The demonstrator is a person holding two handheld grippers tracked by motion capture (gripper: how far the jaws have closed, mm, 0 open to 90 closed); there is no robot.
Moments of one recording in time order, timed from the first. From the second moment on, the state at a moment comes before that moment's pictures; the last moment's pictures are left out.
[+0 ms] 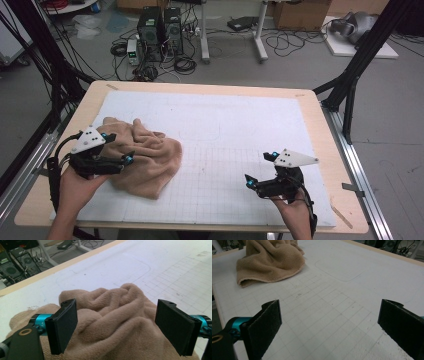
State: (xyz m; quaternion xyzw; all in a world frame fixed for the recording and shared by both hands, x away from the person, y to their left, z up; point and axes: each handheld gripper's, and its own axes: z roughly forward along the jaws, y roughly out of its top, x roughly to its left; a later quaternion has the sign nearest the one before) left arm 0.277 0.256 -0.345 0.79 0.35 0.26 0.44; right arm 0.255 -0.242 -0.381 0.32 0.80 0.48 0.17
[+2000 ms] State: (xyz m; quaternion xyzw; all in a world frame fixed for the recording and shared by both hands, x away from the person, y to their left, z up) left arm 0.303 0.261 -0.407 0.81 0.40 0.22 0.37; right arm 0.260 -0.231 -0.390 0.31 0.81 0.48 0.15
